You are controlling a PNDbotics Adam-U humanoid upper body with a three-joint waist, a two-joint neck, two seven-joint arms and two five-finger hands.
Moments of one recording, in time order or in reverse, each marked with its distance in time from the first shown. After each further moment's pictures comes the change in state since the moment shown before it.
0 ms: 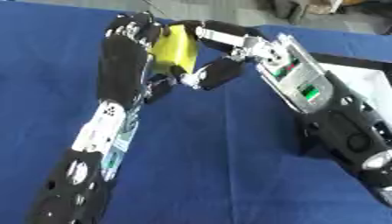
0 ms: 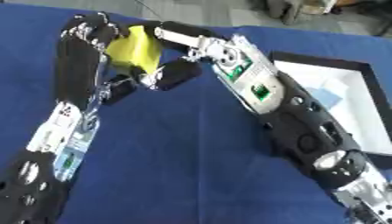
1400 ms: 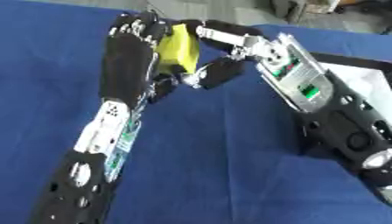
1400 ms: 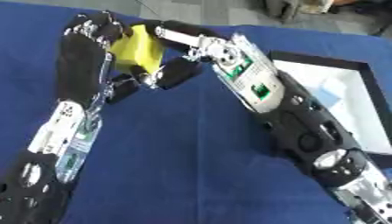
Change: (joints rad) left arm -0.001 -0.019 -0.006 -0.018 -0.035 0.030 -0.059; right arm 0.001 -0.008 0.001 0.000 -0.005 0.001 -0.010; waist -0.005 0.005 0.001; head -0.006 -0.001
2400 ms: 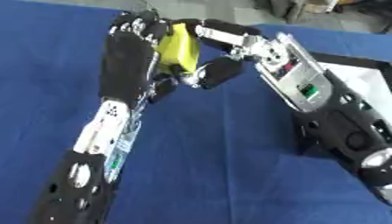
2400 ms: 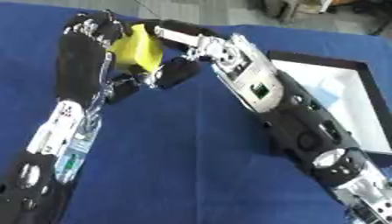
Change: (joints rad) left arm 0.000 -0.001 -0.006 -0.013 -0.004 0.000 -0.014; right arm 0.000 -0.002 0.000 -0.002 -0.004 -0.003 -0.003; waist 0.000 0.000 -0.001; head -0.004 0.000
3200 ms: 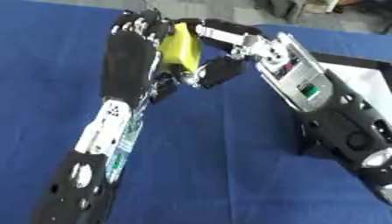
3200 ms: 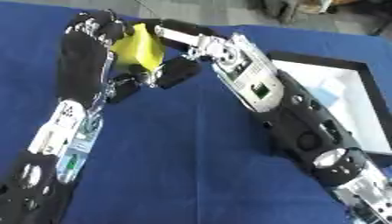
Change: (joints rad) left arm -0.001 -0.008 -0.001 -0.001 -0.003 -0.006 -0.001; right arm 0.000 -0.001 0.000 0.000 0.000 0.001 -0.002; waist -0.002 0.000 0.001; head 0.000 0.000
